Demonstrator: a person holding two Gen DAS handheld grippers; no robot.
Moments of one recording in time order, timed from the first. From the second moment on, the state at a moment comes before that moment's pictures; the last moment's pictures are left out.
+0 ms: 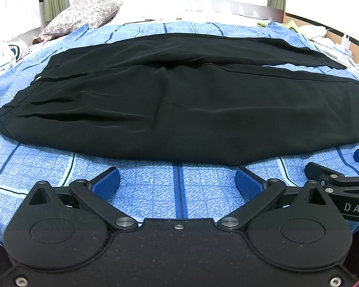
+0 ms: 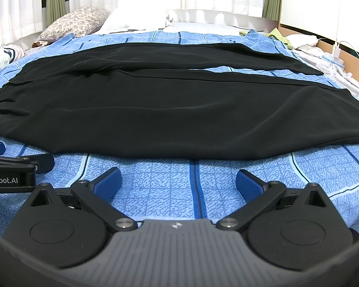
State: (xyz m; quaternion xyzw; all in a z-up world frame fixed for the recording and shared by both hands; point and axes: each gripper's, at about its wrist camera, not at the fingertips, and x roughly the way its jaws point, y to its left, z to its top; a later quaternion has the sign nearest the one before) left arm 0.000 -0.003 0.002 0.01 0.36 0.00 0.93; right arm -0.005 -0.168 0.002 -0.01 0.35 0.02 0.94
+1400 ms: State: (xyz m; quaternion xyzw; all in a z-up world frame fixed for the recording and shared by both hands) left arm 0.004 0.000 0.002 0.02 0.36 0.00 0.93; right arm -0.005 -0.167 0.003 -0.01 0.35 0.02 0.94
